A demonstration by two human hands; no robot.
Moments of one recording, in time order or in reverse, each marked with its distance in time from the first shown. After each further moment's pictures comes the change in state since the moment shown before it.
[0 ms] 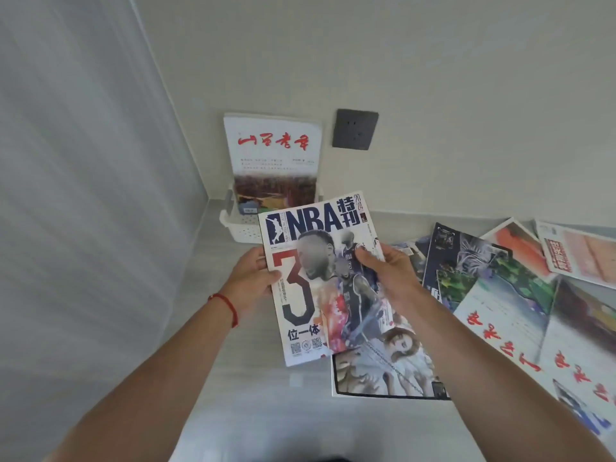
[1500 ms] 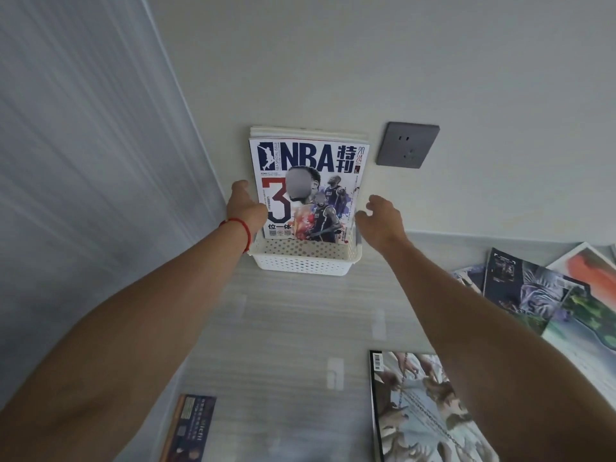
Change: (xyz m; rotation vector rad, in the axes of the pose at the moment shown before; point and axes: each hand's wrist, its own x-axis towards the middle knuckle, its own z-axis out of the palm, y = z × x) left_hand 0.182 0.101 -0.073 0.320 0.410 0.089; right_hand 0.164 -0.077 0.108 -0.689 0.186 -0.200
